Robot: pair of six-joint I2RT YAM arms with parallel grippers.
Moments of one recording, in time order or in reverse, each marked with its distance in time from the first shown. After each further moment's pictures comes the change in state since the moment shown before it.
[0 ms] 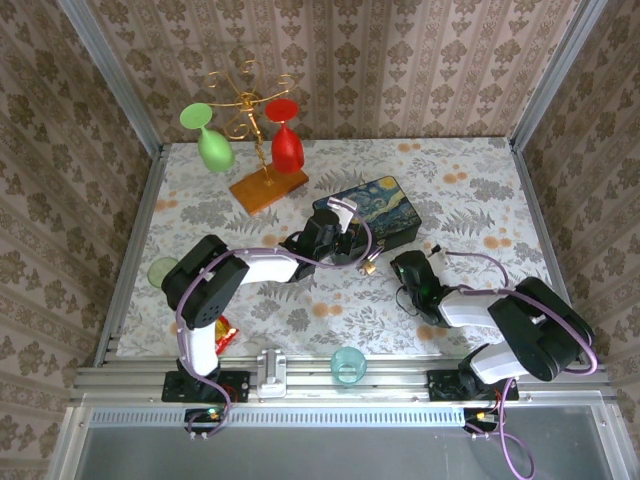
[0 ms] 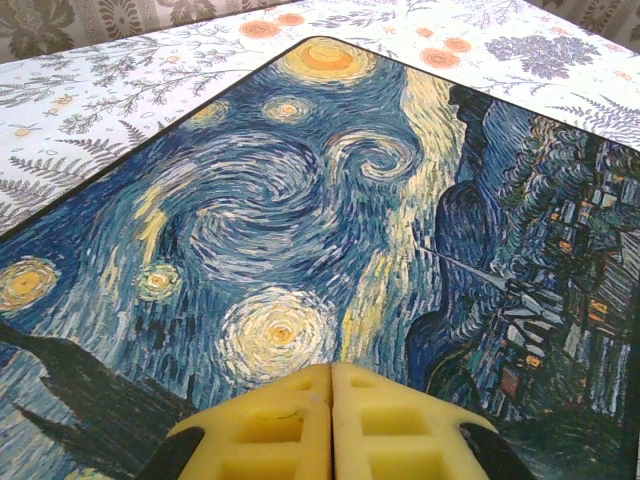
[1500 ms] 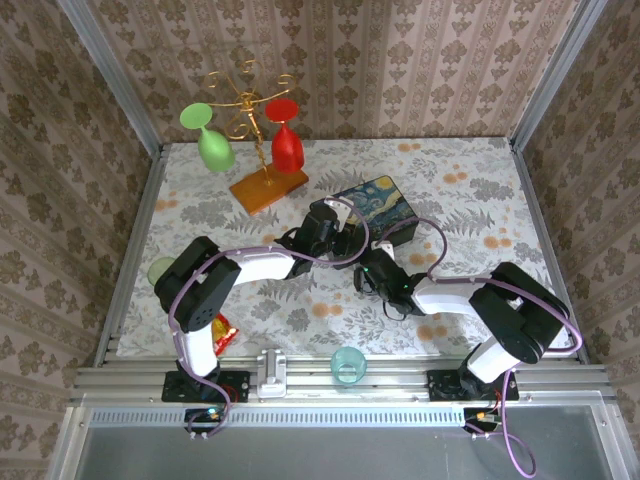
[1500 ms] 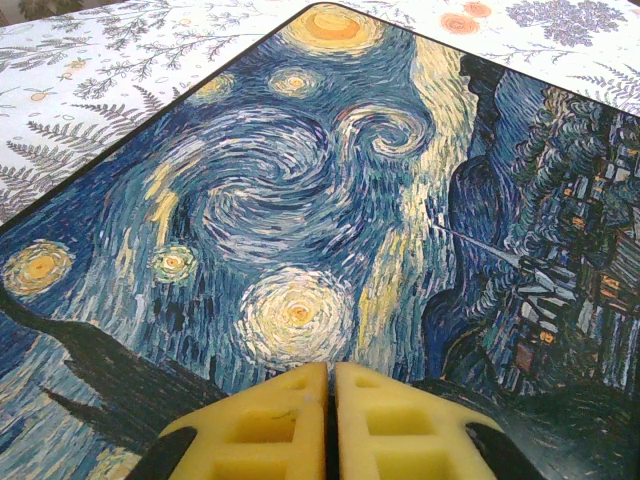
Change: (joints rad) left arm 0.013 -0.047 0.019 -0.131 0.008 -0.008; right arm 0.192 0.143 0.254 -0.368 -0.161 -0.791
